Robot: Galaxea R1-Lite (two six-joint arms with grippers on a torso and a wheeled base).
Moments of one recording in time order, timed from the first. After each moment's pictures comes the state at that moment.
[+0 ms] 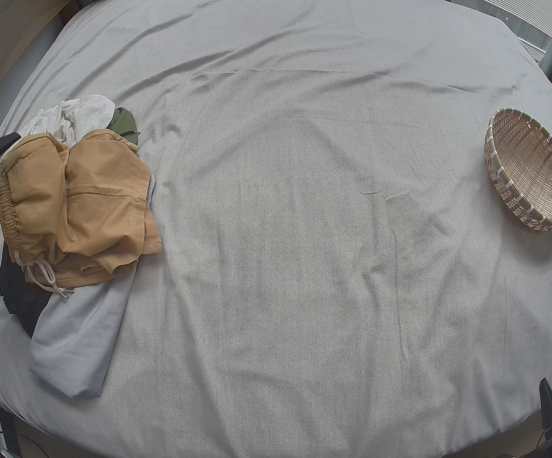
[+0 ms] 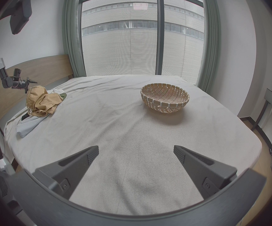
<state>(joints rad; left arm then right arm) 0.44 1.44 -0.84 -0.67 -0.59 -0.99 -0.01 0.02 -0.02 0.00 0.01 -0.01</state>
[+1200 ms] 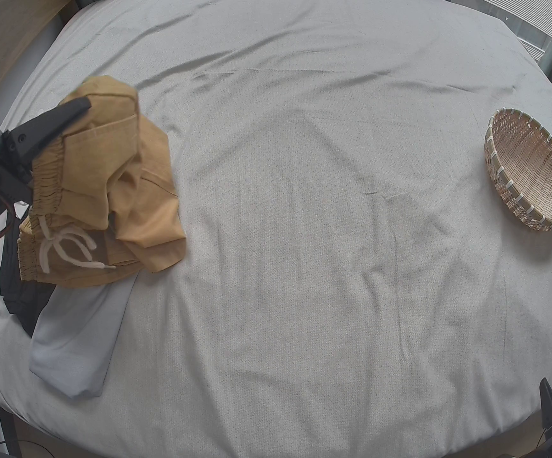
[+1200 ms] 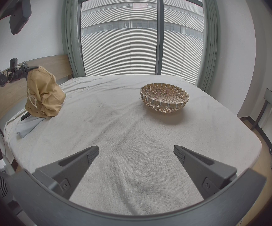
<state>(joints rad) -0.21 1.23 -0.72 -0.88 -0.67 -0.85 -0.01 0.02 -0.02 0.00 0.01 -0.01</state>
